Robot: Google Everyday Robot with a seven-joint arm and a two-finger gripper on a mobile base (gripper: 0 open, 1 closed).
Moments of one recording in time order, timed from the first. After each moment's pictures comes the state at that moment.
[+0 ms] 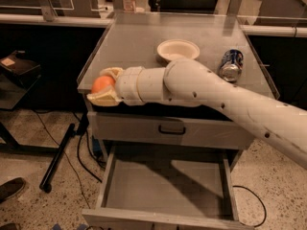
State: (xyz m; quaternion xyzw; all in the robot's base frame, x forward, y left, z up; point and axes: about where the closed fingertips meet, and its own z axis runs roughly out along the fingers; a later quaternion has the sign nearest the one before) arm 0.584 0.139 0.858 -0.53 0.61 0.25 0.53
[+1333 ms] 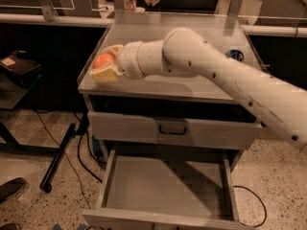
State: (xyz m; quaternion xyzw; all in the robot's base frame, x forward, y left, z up) arm 0.642 0.142 0.890 -0.54 0.61 0.26 0.52
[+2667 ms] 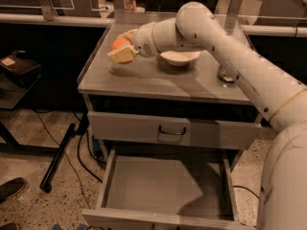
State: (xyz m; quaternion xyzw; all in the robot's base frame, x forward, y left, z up) arm 0.726 0.100 0.896 -0.53 0.63 0.27 0.49
